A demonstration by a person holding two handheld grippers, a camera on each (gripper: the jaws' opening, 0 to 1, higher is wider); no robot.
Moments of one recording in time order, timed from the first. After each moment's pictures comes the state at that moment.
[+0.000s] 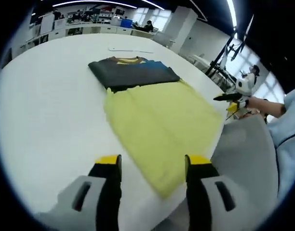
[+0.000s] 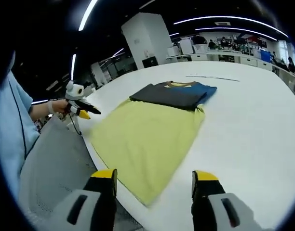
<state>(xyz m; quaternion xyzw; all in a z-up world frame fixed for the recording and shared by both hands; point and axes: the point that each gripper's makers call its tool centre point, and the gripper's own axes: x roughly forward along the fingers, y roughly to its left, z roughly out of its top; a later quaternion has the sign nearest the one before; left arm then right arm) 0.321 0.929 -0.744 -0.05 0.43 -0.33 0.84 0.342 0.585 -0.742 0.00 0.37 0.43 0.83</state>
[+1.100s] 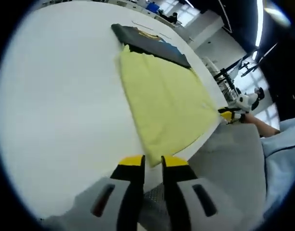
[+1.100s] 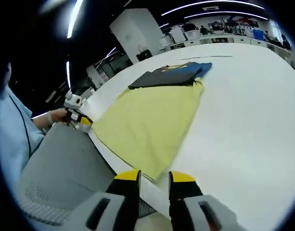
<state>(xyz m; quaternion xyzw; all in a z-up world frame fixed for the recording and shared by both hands) 0.273 0.941 -0.771 -0.17 0.51 -0.28 0.80 0.311 0.582 -0.767 0.06 0.42 0.42 0.80</state>
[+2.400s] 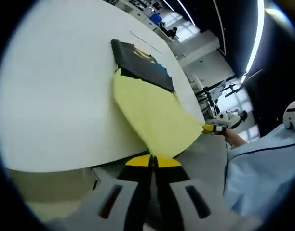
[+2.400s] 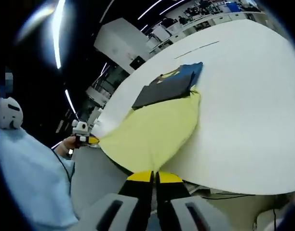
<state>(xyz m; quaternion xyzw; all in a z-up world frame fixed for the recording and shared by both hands) 0.219 0.928 -0.699 -0.29 0.48 -0.30 0.77 0.258 0.586 -0.704 0.20 0.46 0.41 0.76</state>
